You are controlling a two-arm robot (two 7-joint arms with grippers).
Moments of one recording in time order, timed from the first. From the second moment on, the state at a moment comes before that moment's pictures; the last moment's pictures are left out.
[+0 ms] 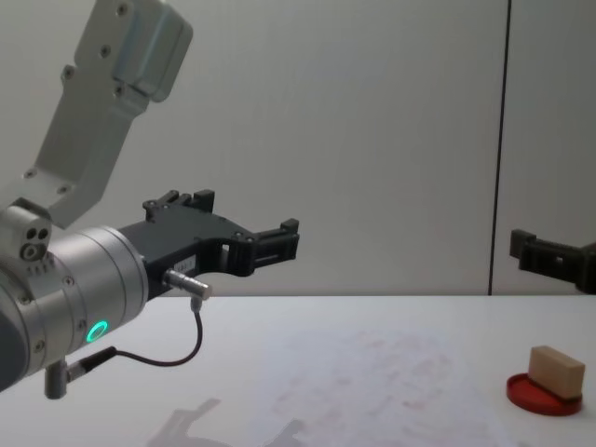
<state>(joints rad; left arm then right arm) -0.24 0.38 0.45 -1.63 -0.20 0.01 -0.01 -0.01 0.34 -0.23 -1.77 0.29 0.03 0.07</state>
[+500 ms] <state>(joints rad) -0.24 0.38 0.45 -1.63 -0.20 0.01 -0.01 -0.01 0.34 -0.23 -1.77 0.29 0.03 0.07</state>
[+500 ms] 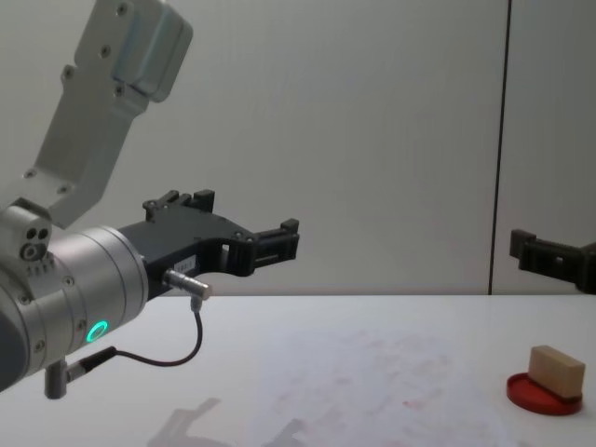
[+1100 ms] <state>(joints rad) -0.24 0.38 0.45 -1.63 -0.20 0.01 -0.01 0.00 0.34 -0.22 -1.74 0.29 0.04 0.08</state>
